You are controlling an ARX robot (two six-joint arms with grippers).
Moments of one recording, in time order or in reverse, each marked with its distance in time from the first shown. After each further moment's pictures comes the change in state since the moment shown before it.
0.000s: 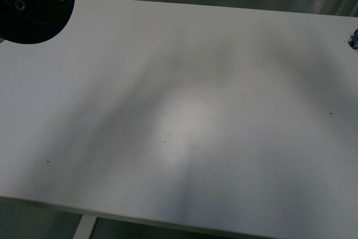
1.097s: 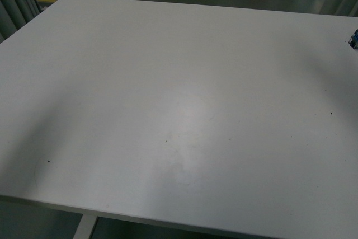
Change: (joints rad) left arm 0.332 -0.970 -0.997 -0.425 -0.597 1.591; right arm -0.112 -0.144 -0.166 0.010 -0.014 -0.059
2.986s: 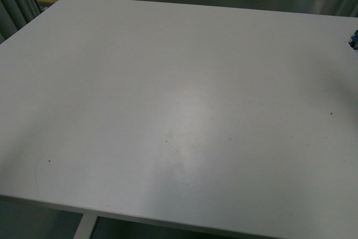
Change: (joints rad) left arm 0.100 -1.028 -0.069 -0.942 0.099 0.001; right arm -0.039 -0.185 -0.191 -0.004 -0.043 -0.035
